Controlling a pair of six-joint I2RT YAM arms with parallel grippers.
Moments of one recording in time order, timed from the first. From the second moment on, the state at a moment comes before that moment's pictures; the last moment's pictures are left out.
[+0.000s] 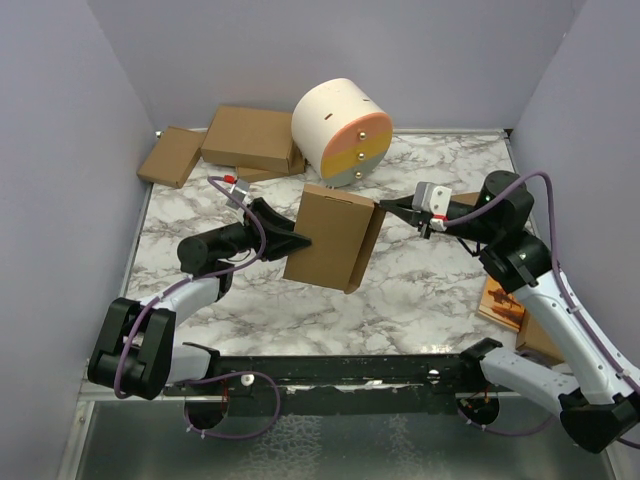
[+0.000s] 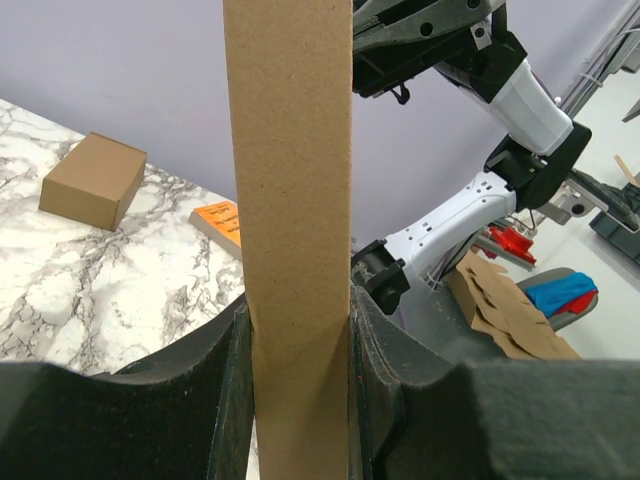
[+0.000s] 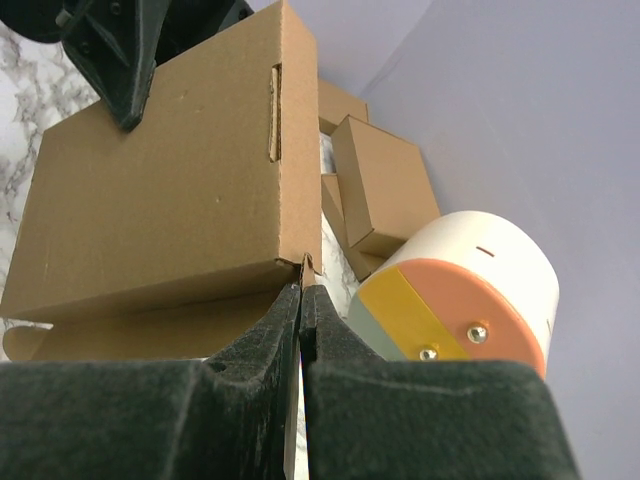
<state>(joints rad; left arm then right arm) -0.28 1.28 0.48 1.50 1.05 -1.14 0.48 0.96 1.10 -0.24 -0.74 -0.66</state>
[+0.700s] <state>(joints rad) -0.28 1.31 0.52 1.50 1.06 -1.22 0.48 0.87 0.96 -0.03 -0.69 -0.48</state>
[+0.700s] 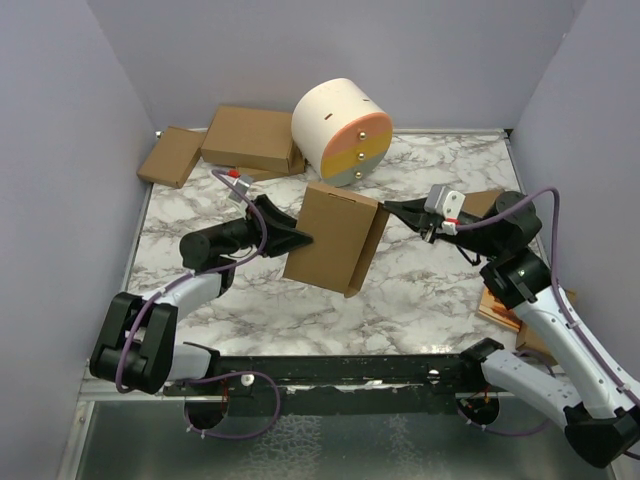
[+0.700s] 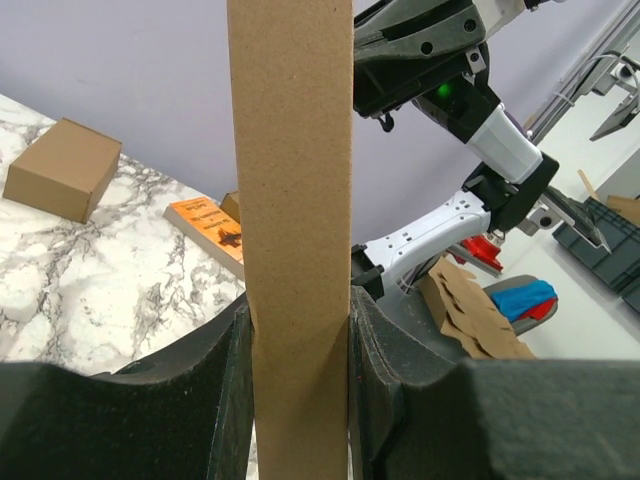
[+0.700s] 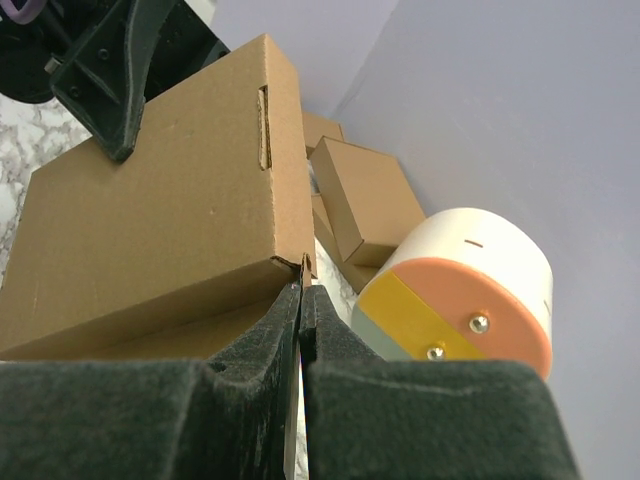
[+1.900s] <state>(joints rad) -0.28 1.41 0.56 1.51 1.04 -1.33 0.48 0.78 0.78 0.12 -0.54 -0.28</state>
